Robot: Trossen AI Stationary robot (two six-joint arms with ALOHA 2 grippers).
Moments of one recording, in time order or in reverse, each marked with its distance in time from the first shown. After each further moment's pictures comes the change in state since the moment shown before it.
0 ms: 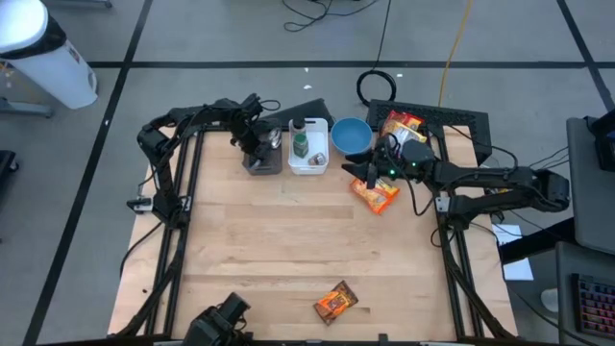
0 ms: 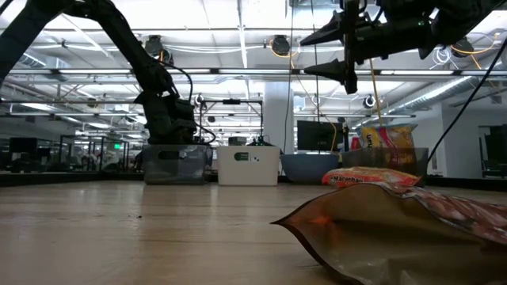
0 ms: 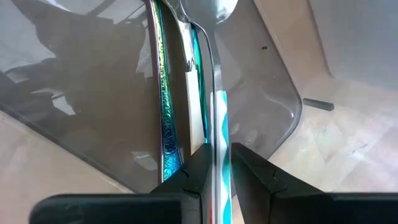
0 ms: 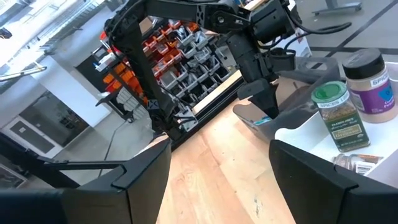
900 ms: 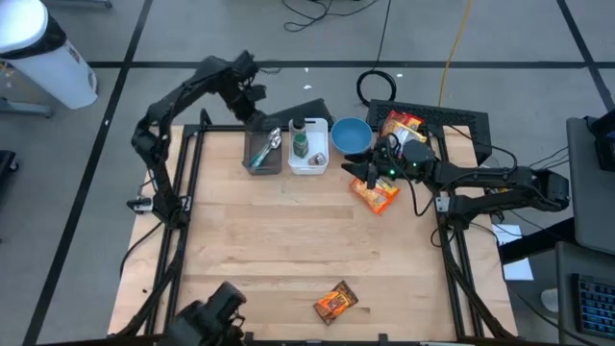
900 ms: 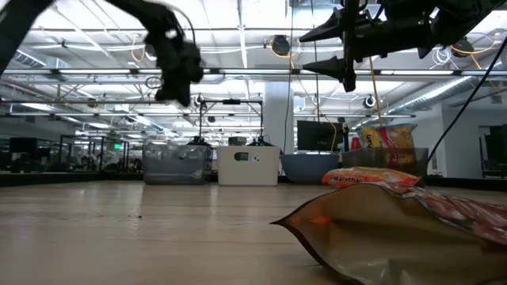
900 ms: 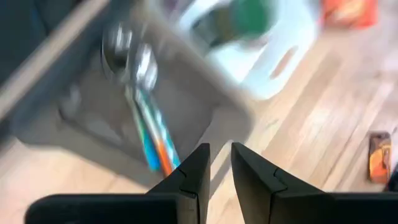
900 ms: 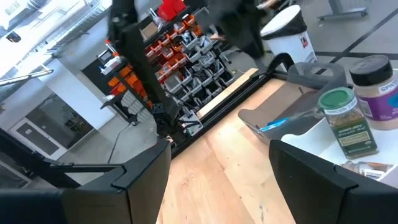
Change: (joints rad) left arm -0.003 -0.056 0.566 -0.553 0.003 0.188; right arm 0.010 0.003 0.000 0.032 -0.001 0.001
